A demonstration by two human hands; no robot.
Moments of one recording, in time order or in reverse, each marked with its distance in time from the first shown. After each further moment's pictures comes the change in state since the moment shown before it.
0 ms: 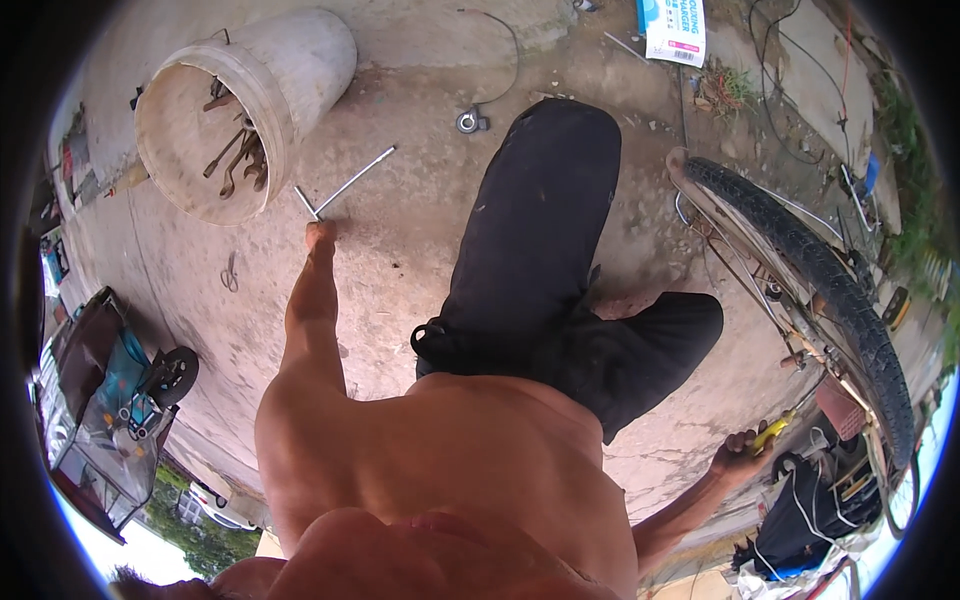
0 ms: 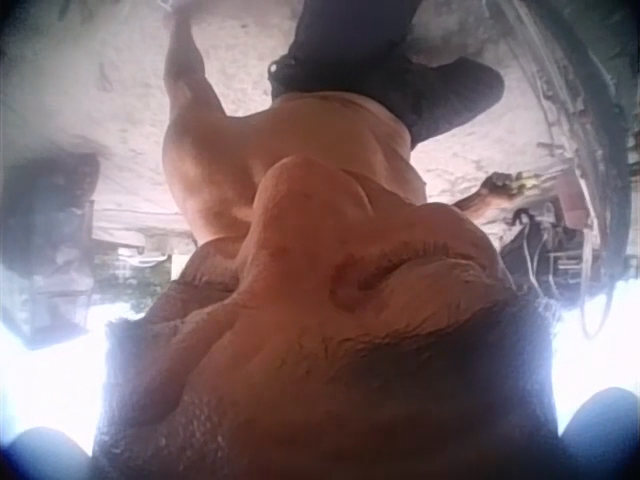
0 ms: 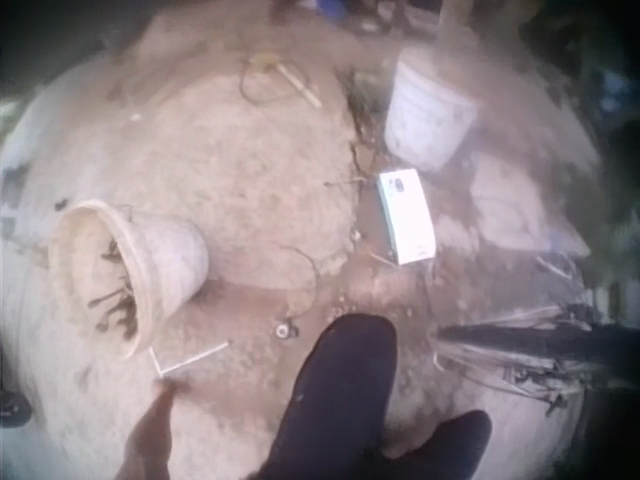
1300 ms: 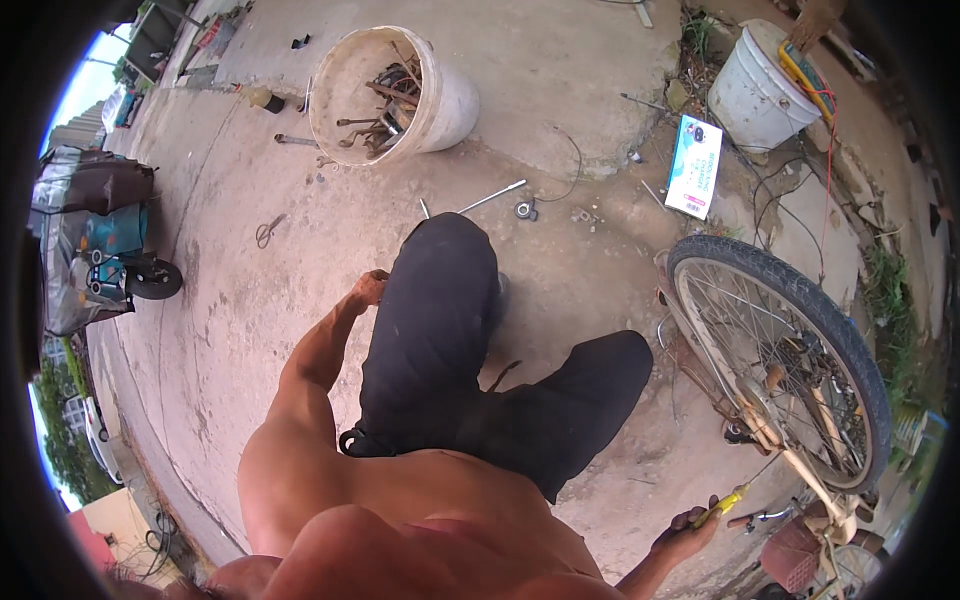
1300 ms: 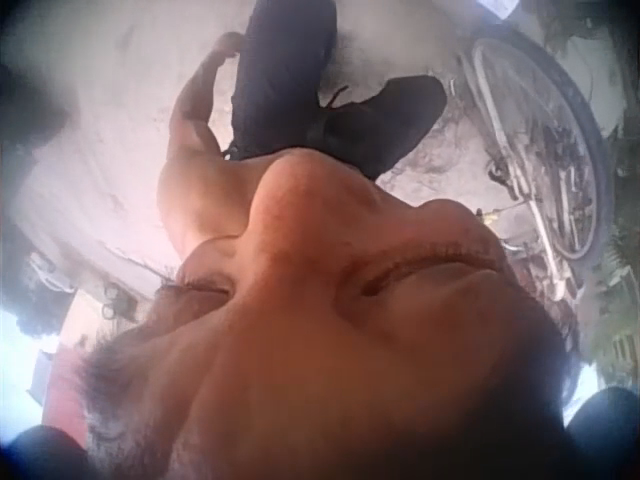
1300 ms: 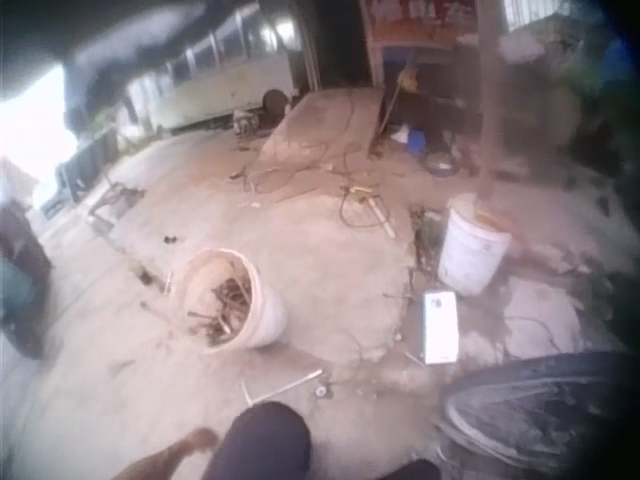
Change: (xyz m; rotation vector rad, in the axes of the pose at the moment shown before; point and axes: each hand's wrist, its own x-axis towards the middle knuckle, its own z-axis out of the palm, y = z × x) left_hand -0.237 -0.034 -0.049 -0.417 -0.531 0.294; right_hand -0.013 0.006 0.010 -0.145 -0.166 -0.167
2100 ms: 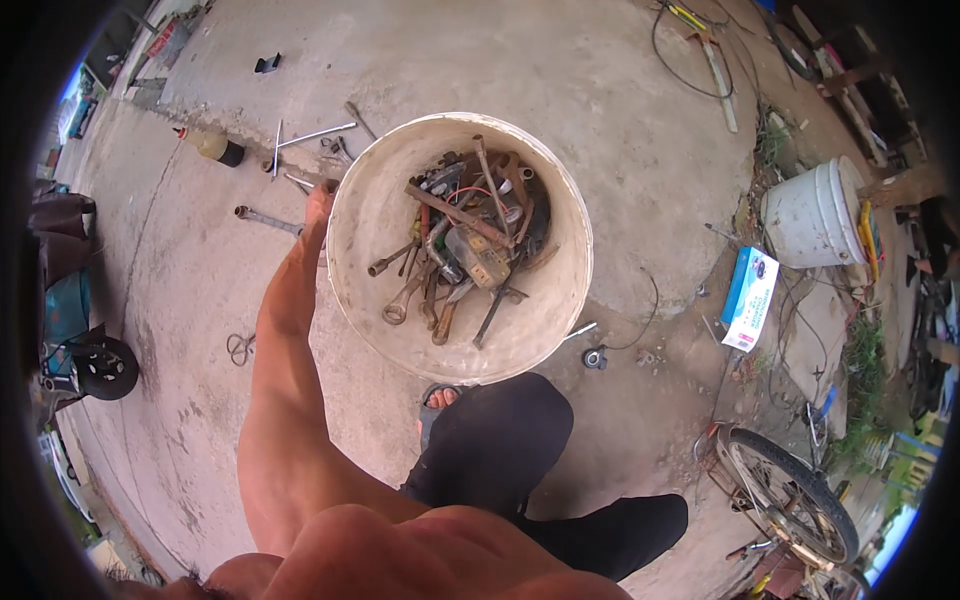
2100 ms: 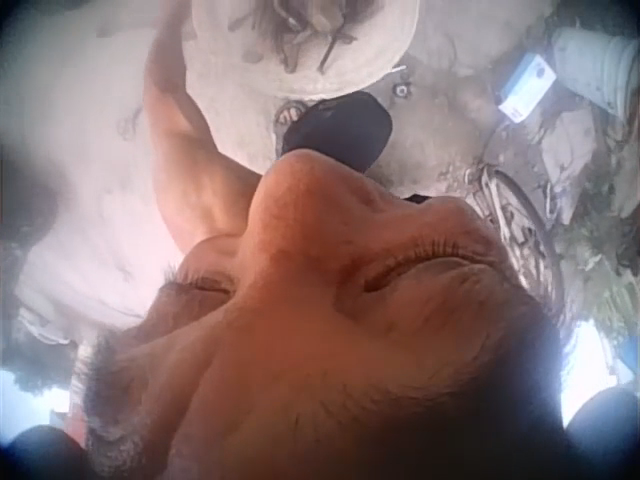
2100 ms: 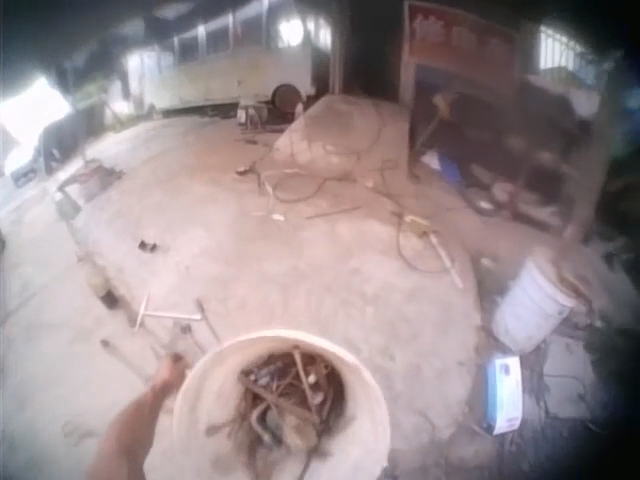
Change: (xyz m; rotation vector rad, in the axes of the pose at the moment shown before) left_hand 0.429 0.198 -0.389 0.321 0.659 0.515; right_hand 0.050 0.019 0.150 -0.336 0.488 -0.047
